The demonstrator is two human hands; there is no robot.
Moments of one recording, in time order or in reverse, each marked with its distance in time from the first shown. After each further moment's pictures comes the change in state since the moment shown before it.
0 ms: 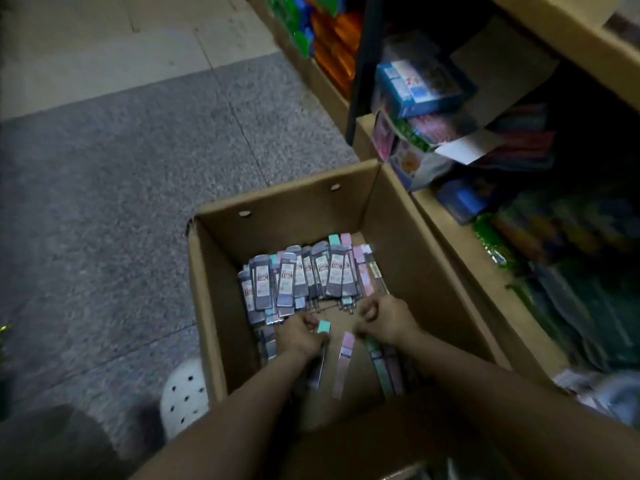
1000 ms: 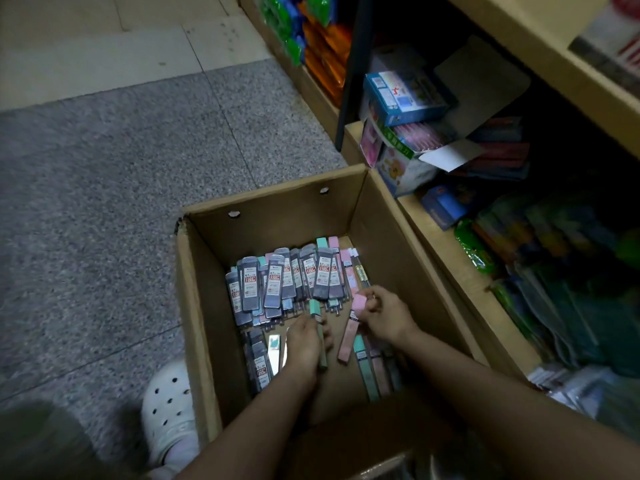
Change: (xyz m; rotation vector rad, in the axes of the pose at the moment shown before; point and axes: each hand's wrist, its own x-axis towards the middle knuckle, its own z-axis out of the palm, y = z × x) left_hand -0.034 0.024 0.027 -0.833 -0.078 -0.146; right_hand -0.006 0.013 -0.009 0.344 0.117 -0.055
